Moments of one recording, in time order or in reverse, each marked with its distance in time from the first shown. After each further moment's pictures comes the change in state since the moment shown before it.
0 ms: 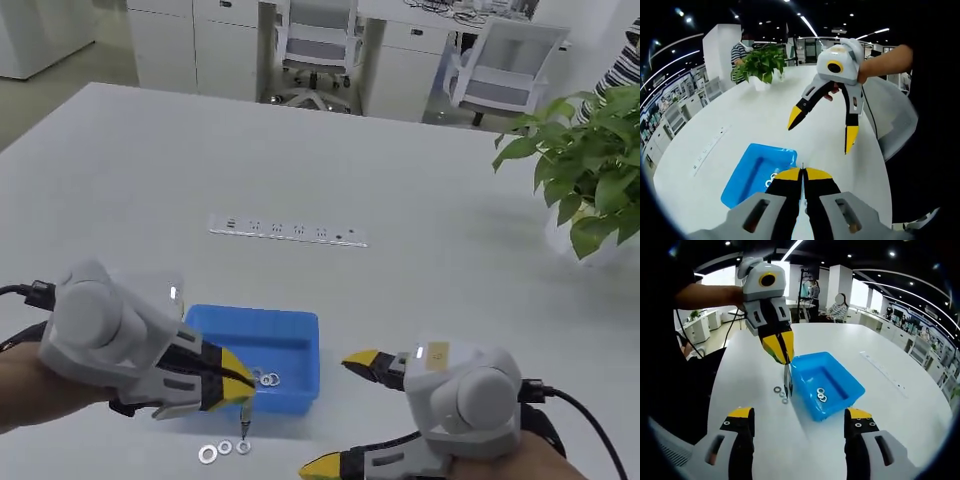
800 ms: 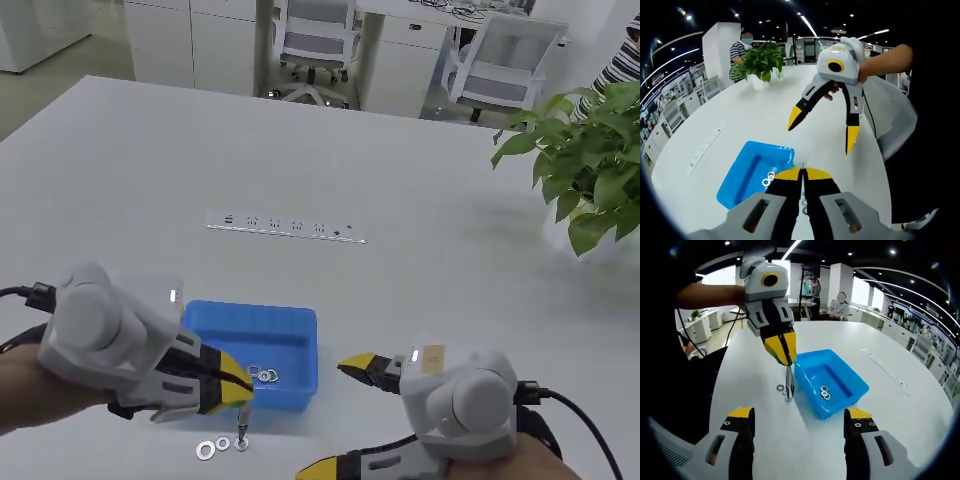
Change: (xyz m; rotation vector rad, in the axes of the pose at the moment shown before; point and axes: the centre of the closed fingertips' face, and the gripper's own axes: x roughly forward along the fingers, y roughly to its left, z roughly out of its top) left arm 0.004 -0.003 -0.005 -0.008 0.000 -0.015; right arm 0.003 0.006 -0.004 0.007 0.010 0.017
